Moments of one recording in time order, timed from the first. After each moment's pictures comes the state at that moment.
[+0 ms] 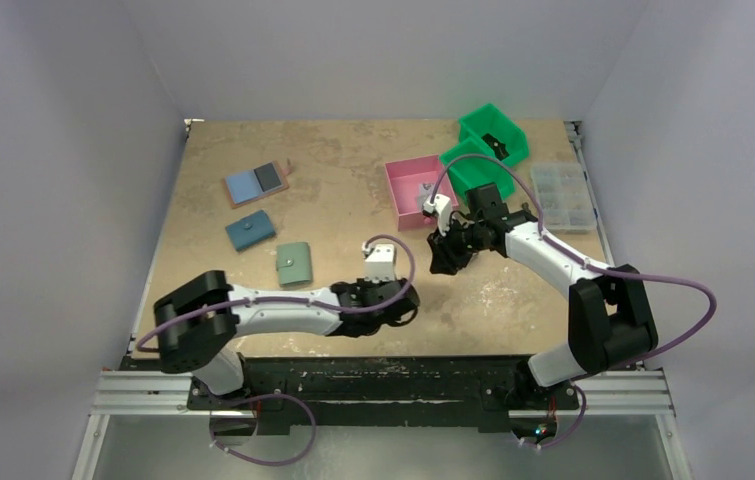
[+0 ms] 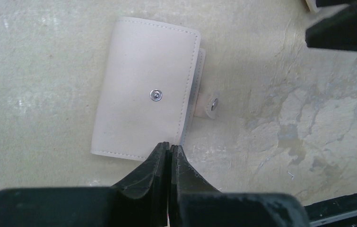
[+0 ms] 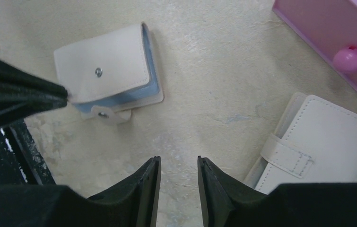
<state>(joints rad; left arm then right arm) -1.24 1.65 0.99 -0.38 -0.62 -1.03 0.35 1.48 0.93 -0.49 -0.55 -0.43</state>
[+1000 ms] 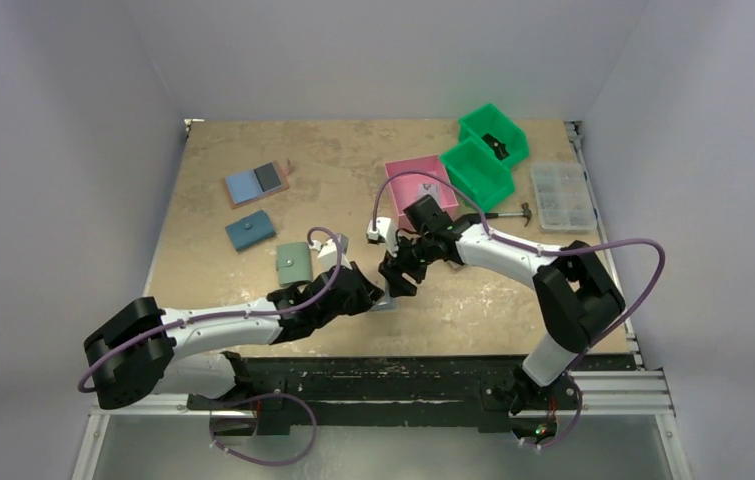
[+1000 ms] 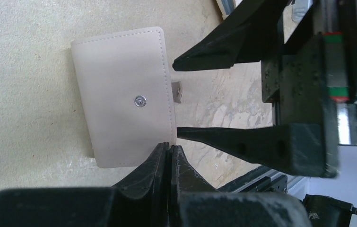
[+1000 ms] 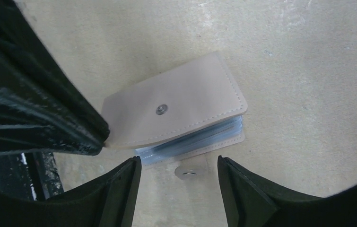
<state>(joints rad) -1.03 1.25 0.55 0.09 -0.32 -1.15 0.66 1.65 1.04 -0.45 -0.53 -0.46</state>
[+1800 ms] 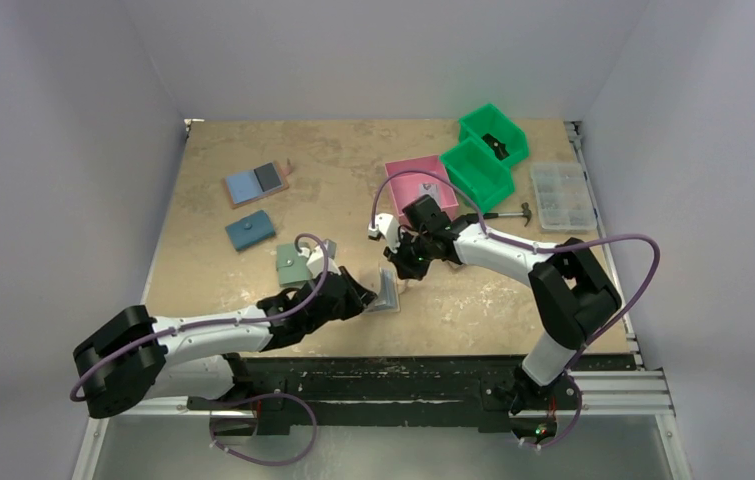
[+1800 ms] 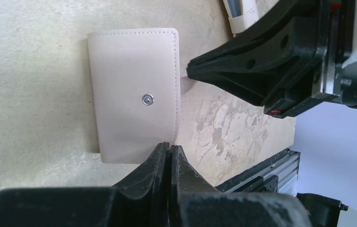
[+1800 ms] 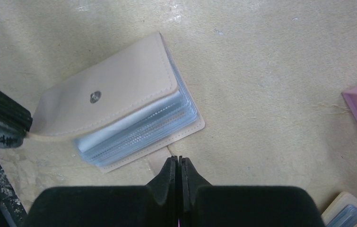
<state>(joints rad) -1.01 1.19 0.46 0.16 -0.31 -1.19 0.66 1.68 1.04 -0.40 -0.34 -0.41</state>
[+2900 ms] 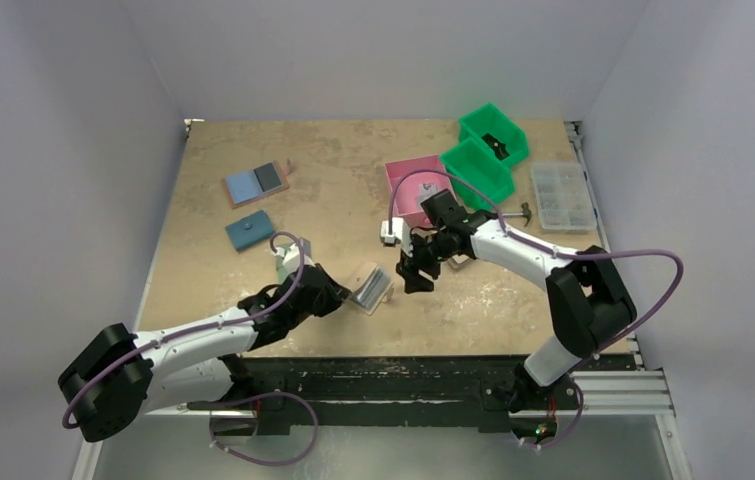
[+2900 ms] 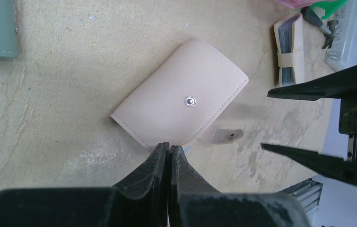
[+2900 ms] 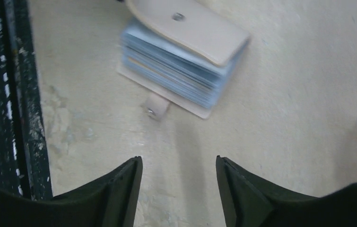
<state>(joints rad) -0.85 1.07 0.38 0.02 -0.28 -1.17 0.56 1.62 1.03 -0.54 -0.57 -0.65</state>
